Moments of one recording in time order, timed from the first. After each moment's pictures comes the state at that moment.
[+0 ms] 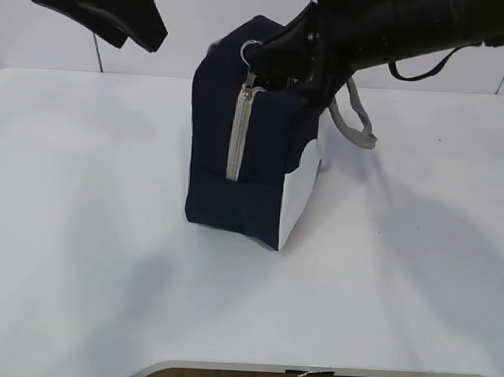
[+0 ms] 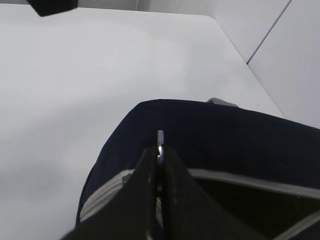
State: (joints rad) left arm -0.48 1.61 -1.65 -0.27 1.10 0.10; right arm 0.28 1.69 -1.34 1.18 0.70 -1.79
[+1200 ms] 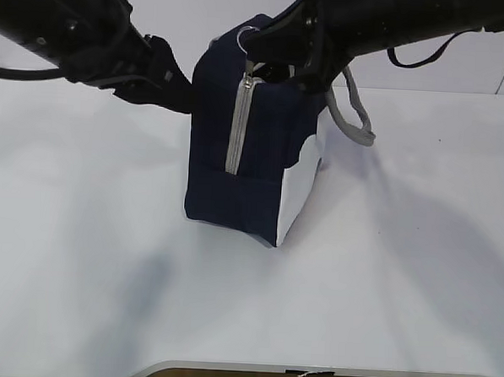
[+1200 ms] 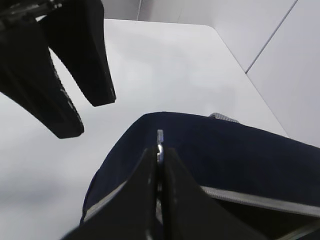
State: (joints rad) left arm -0.47 1.57 -1.25 -0.55 0.64 0.51; right arm 0.28 1.69 -1.39 1.17 0.72 -1.77
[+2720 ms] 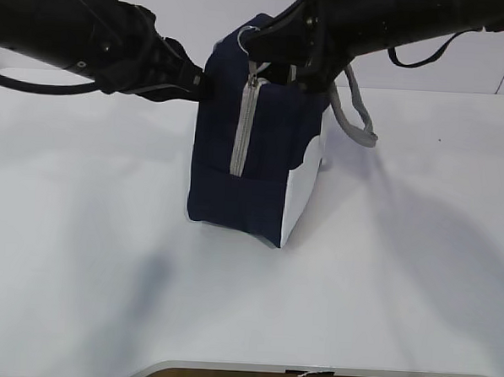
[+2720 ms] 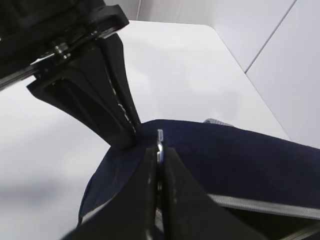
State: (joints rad) left arm -0.47 1.63 -1.20 -0.92 0.44 0.86; right arm 0.28 1.69 -1.39 1.17 0.72 -1.77
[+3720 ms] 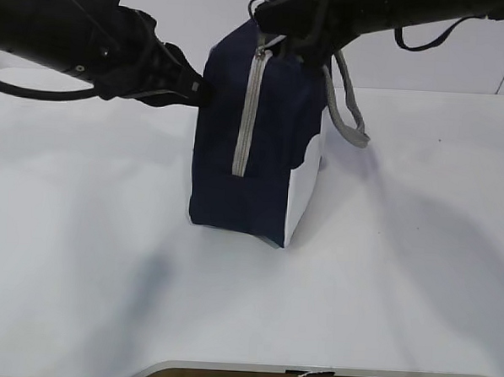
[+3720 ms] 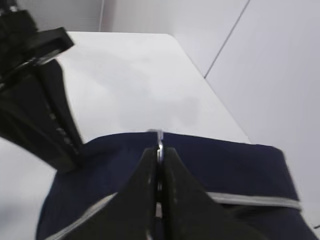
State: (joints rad) left arm -0.47 1.63 -1.19 -0.90 0.46 0.86; right arm 0.28 1.68 -1.39 1.21 0.61 -1.76
